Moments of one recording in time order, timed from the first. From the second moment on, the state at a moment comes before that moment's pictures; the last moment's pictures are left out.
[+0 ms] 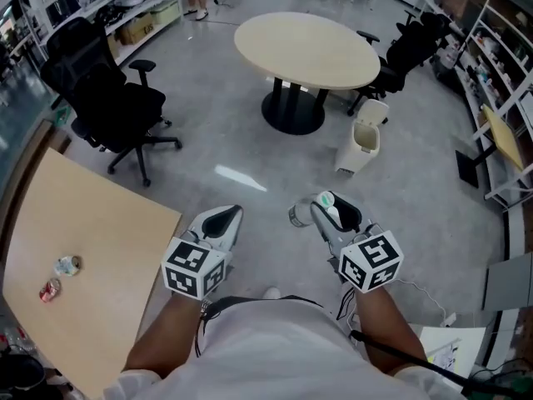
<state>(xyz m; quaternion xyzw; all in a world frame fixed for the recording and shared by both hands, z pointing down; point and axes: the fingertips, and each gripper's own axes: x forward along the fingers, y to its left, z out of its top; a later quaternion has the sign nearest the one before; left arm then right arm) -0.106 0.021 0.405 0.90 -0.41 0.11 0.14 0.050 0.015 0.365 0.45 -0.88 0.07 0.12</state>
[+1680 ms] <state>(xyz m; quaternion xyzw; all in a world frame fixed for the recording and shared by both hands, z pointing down) 0.234 -0.080 0.428 0.97 -0.11 0.18 0.13 0.362 -0.007 0.398 0.69 -0.71 0.16 0.07</state>
